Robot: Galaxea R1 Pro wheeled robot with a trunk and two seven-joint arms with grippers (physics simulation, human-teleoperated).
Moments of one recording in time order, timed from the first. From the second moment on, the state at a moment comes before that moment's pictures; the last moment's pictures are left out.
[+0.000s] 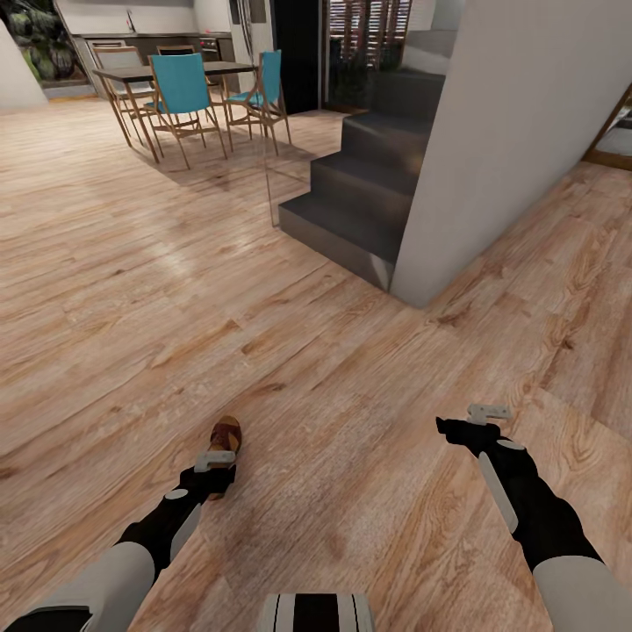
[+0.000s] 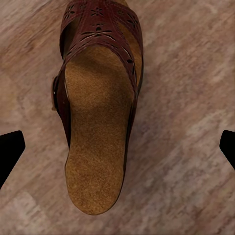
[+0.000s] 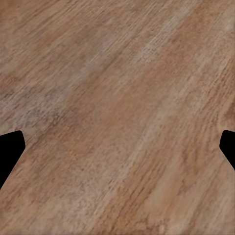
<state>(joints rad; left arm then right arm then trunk) -0.71 0.03 0.02 -0.34 0.00 -0.02 0.01 -0.58 -0.16 -0.05 -1.06 -0.13 0.47 -0.05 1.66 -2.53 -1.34</state>
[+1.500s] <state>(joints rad) -0.71 0.02 0.02 -0.34 0.00 -0.02 0.01 -0.58 -0.16 -0.05 -1.06 -0.13 0.47 -0.05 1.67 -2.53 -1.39</state>
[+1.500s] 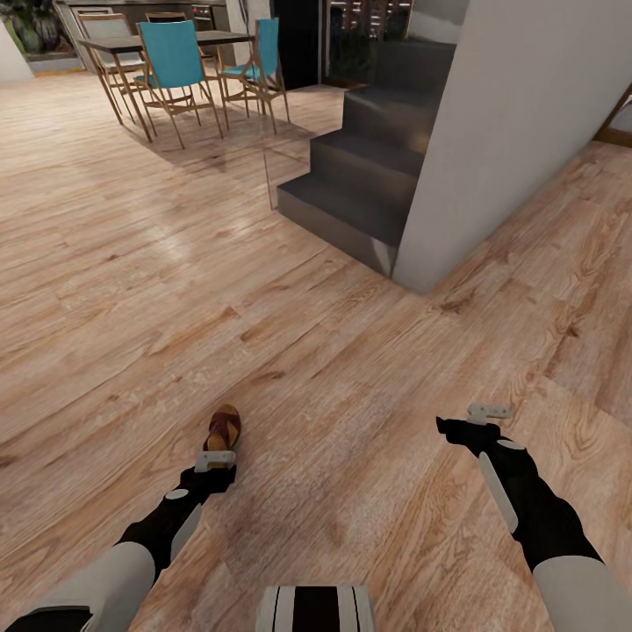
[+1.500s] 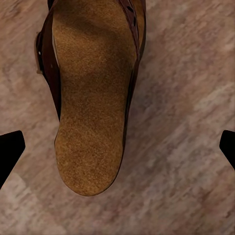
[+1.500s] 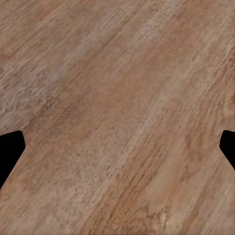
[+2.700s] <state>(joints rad) -0.71 0.02 0.02 -0.34 0.00 -0.02 0.01 -0.58 -0.16 -0.05 -1.06 -0.13 0.47 -0.05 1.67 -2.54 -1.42</state>
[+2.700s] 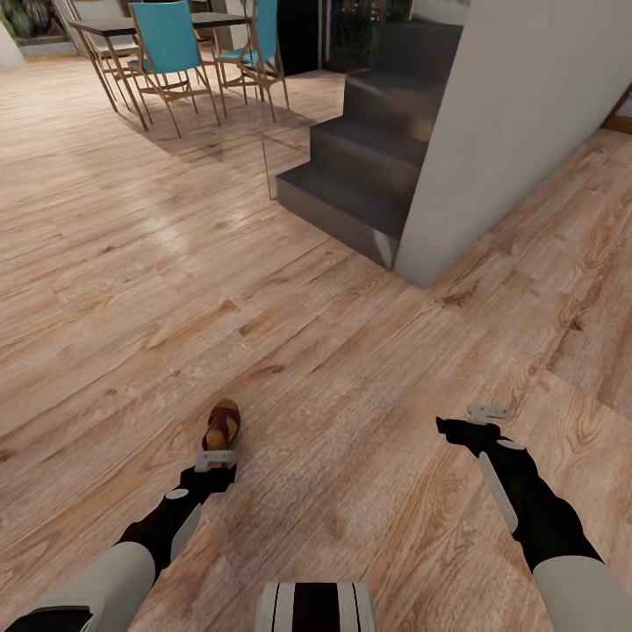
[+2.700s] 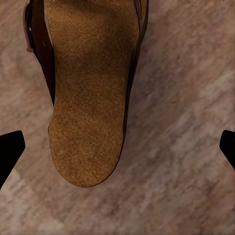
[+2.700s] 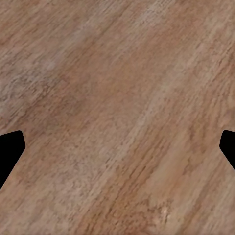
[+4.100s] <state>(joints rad) -0.71 0.02 0.02 -0.34 0.00 -0.02 0.01 -0.58 -0.16 -0.05 -1.06 -0.13 0.47 -0.05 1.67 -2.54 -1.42</state>
